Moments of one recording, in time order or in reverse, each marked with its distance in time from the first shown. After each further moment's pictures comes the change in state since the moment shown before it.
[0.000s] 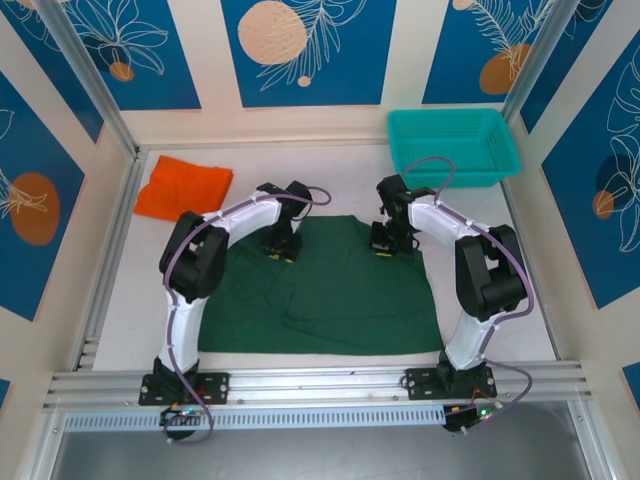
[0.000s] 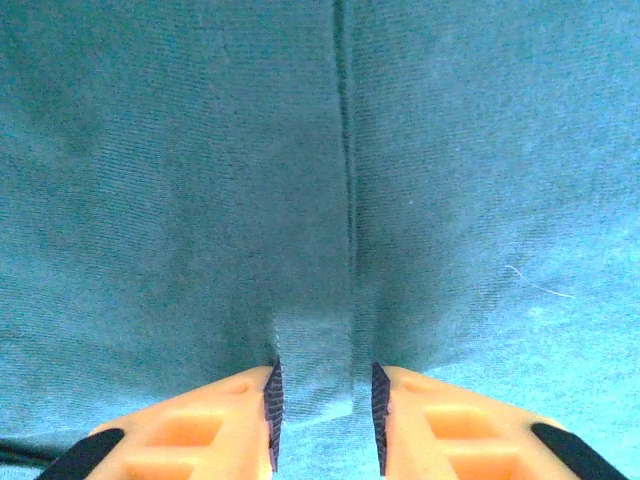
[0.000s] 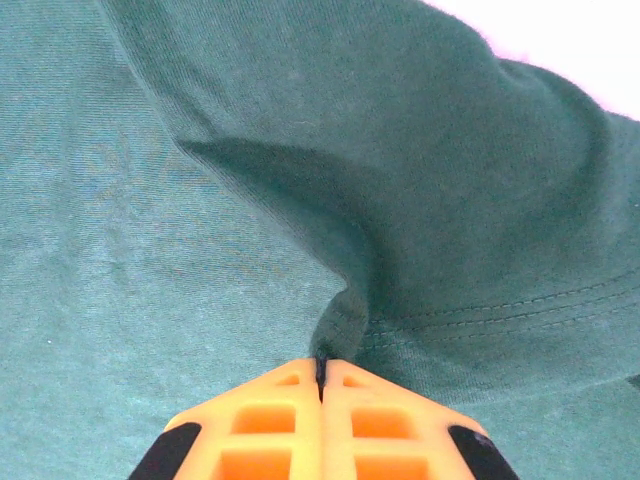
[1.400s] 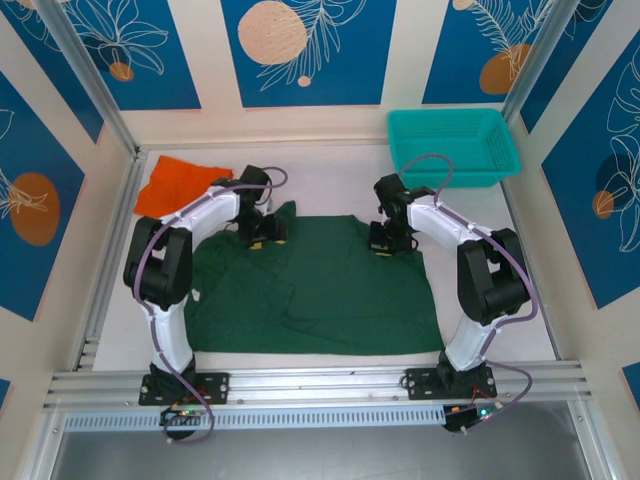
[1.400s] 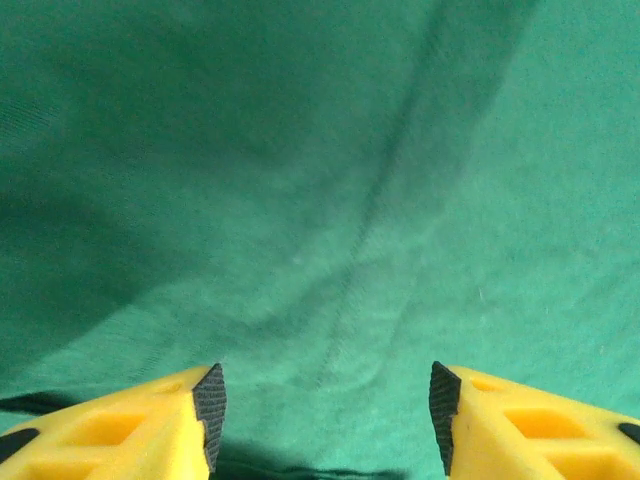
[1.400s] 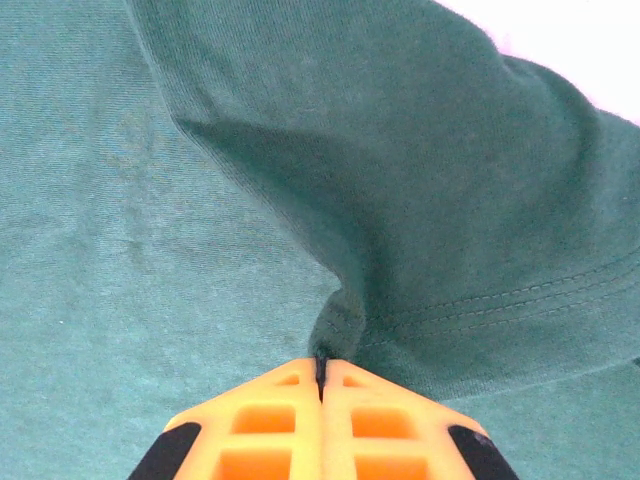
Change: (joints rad) left arm 0.188 -0.187 -0.174 0.174 0.252 -0.132; right arm 0.026 -0.028 0.005 -0.023 0.026 0.002
